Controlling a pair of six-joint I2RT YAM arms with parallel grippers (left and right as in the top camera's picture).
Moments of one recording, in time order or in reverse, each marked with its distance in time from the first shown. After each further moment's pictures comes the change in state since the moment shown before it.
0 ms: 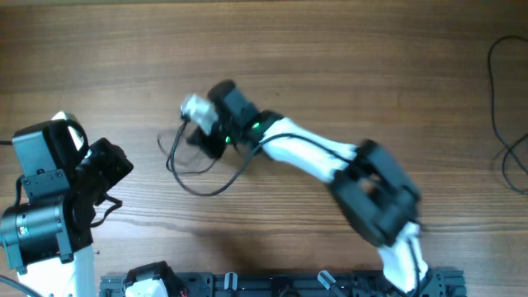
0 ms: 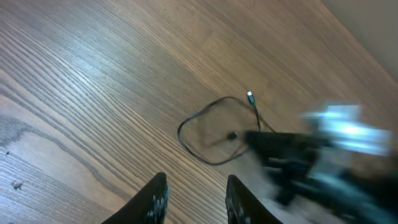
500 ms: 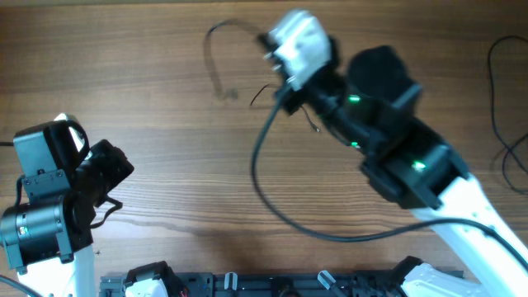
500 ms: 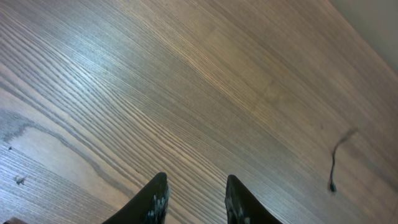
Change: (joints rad) left arm 0.000 0.000 0.001 -0.016 0.000 0.000; right arm -0.099 -0.760 0.019 -0.167 0.599 -0.168
